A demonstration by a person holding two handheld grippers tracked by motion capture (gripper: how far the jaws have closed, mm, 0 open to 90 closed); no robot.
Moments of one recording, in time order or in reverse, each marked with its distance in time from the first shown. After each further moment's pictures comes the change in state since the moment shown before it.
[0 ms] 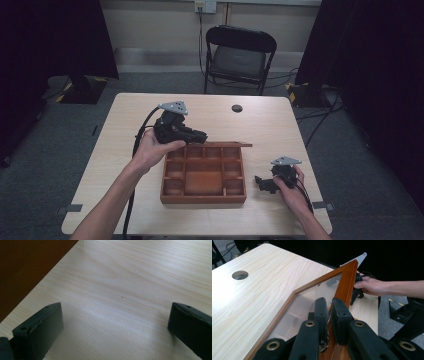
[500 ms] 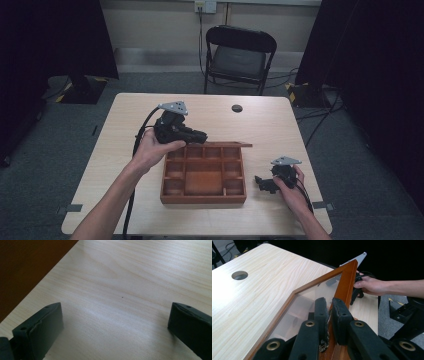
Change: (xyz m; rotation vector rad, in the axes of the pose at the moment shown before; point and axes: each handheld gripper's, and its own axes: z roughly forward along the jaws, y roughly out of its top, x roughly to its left) left arm 0.000 0.000 0.001 -0.001 -0.001 0.004; right arm 0.000 0.000 0.000 0.000 0.000 0.000
